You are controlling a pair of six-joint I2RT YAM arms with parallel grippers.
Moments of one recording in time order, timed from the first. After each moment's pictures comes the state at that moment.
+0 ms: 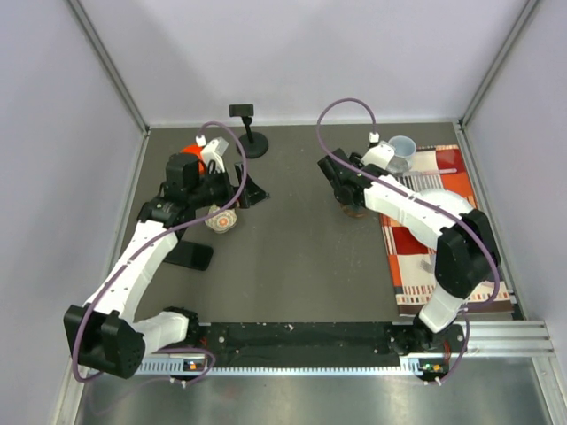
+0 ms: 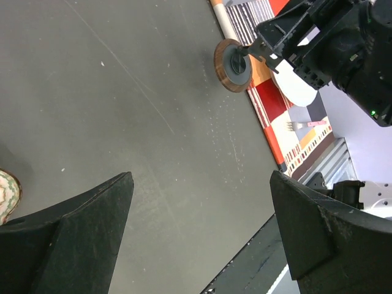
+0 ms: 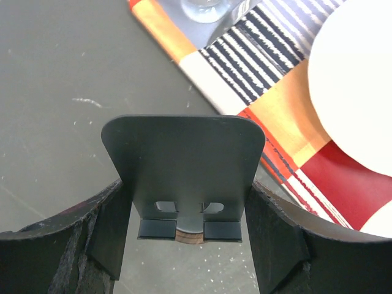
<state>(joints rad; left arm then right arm) -0.25 1.15 1.02 -0.34 0.55 -0.44 0.66 1.69 1.38 -0.73 0.90 1.06</state>
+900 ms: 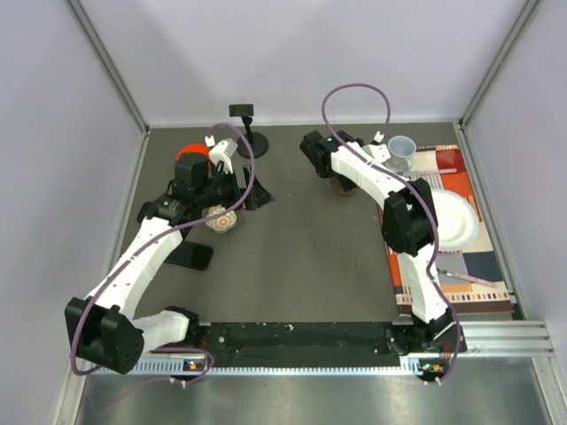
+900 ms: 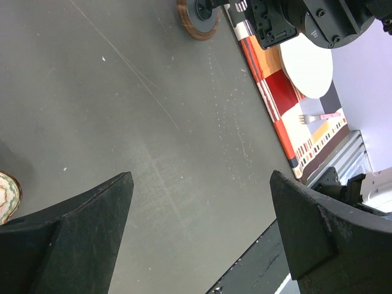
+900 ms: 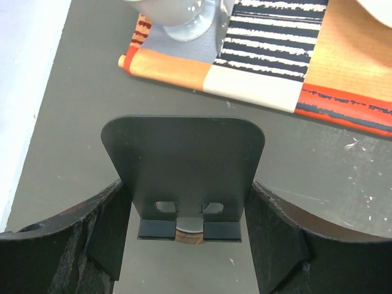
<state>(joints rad) -0.31 1.18 1.03 -0.36 0.50 -0.42 0.60 2.20 2.02 -1.29 0.99 1.94</state>
